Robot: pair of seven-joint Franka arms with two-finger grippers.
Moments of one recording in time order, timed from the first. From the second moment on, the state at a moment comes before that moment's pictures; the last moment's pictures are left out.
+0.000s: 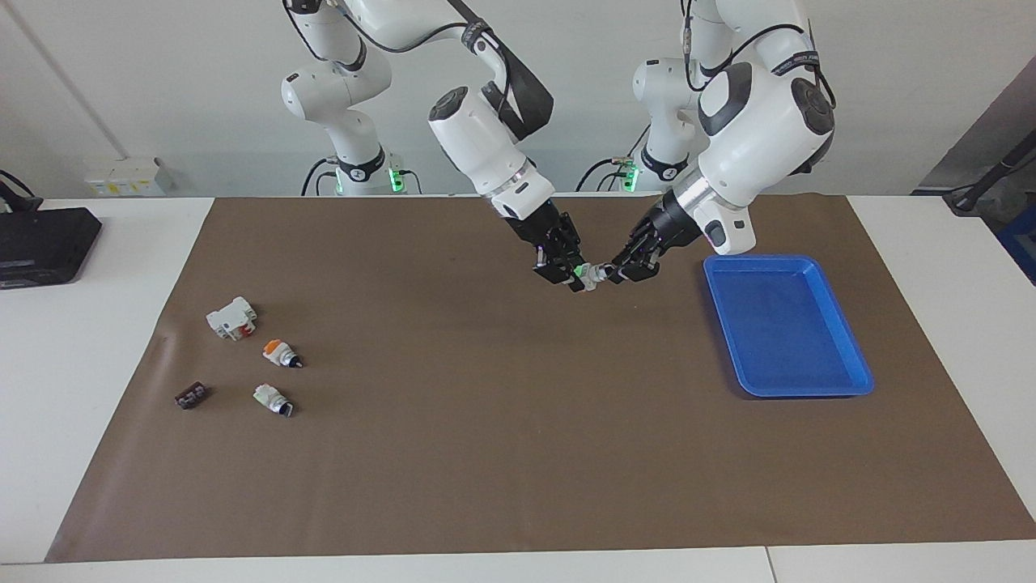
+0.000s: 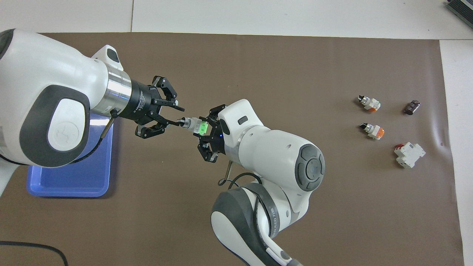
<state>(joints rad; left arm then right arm) -0.20 0.12 -0.13 -1.69 -0.48 1.88 -1.35 0.62 0.20 0.07 -1.91 0.60 2.73 -1.08</state>
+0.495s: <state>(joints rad) -0.20 0.12 -0.13 -1.70 -0.48 1.88 -1.36 0.62 0.20 0.07 -1.91 0.60 2.73 -1.08</state>
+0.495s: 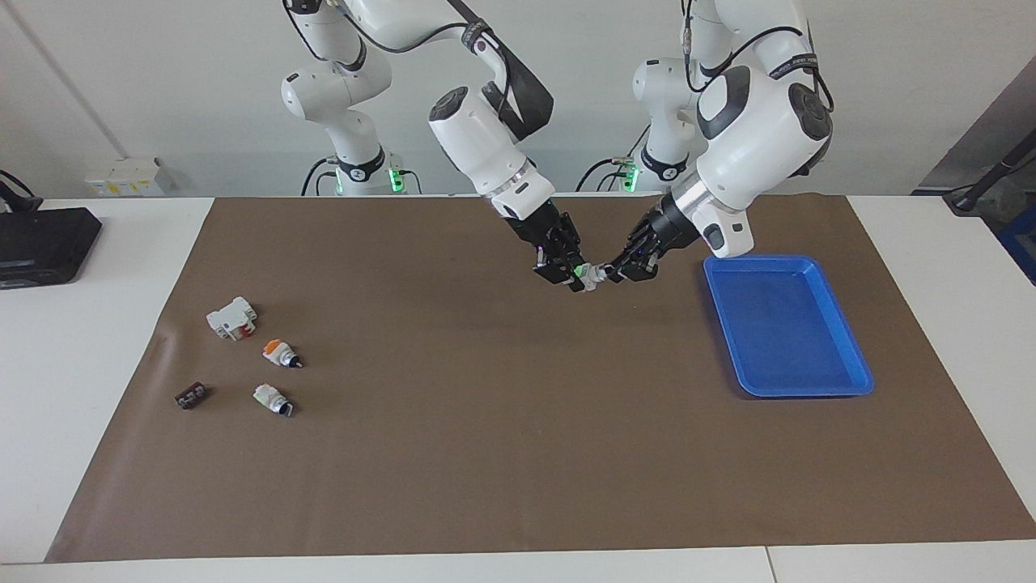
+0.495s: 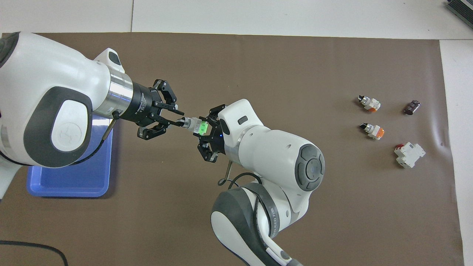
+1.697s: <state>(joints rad) -0.21 0.12 -0.13 -1.71 -0.48 1.90 -1.20 0.62 0.20 0.06 -1.91 0.60 2.73 -1.07</state>
